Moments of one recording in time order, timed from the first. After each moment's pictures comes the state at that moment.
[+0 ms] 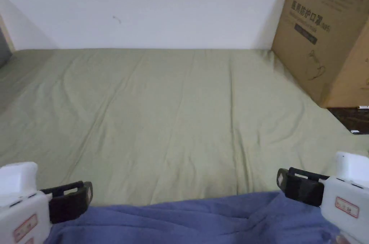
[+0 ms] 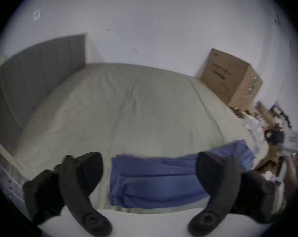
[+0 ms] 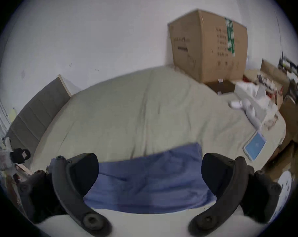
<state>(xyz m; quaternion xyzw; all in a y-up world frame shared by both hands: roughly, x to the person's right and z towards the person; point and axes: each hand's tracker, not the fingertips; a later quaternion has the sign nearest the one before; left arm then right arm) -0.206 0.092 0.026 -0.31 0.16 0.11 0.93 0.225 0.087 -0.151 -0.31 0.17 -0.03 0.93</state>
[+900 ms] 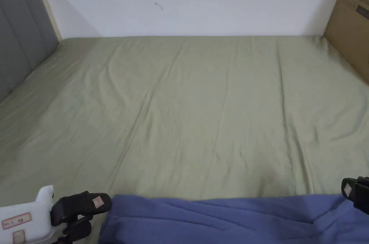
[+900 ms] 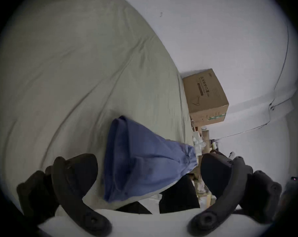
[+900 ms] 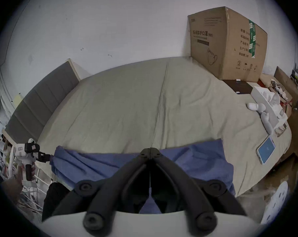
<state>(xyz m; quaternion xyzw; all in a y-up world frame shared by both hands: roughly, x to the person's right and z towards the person) -0.390 -0.057 0.045 -0.35 -0.07 0.51 0.78 0.179 0.077 -0.157 -0.38 0.21 0.00 0.90</state>
